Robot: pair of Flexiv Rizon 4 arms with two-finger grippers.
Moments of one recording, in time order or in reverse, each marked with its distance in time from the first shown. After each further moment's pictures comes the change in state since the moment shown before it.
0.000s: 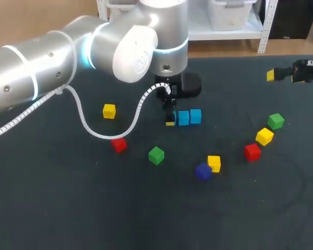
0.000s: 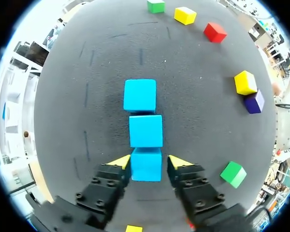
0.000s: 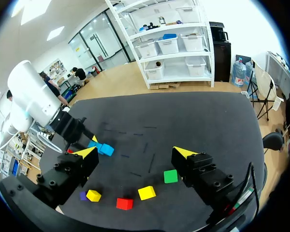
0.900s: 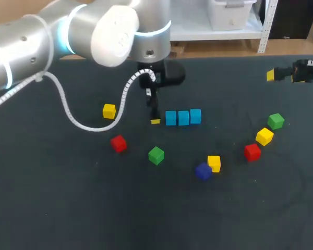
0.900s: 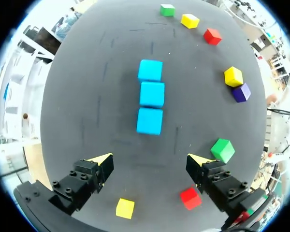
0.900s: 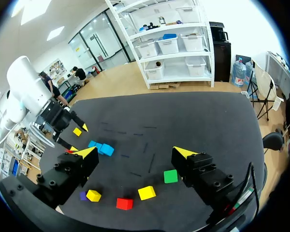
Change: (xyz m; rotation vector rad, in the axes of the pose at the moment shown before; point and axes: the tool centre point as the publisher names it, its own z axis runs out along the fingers) left arm 0.049 -0.002 -0.039 0.016 0.022 -0.121; right arm 0.000 0.000 0.000 0.000 0.000 0.000
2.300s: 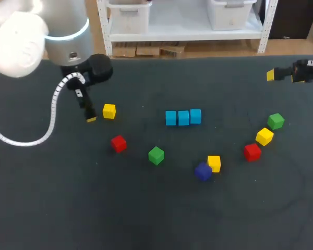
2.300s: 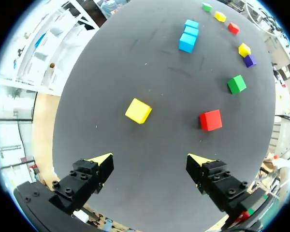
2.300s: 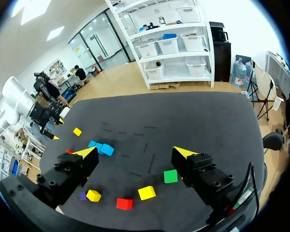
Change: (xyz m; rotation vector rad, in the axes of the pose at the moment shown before) left arm 0.181 -0.002 -0.037 -0.147 0.034 -0.325; right arm 0.000 0.000 0.000 0.000 0.000 0.000
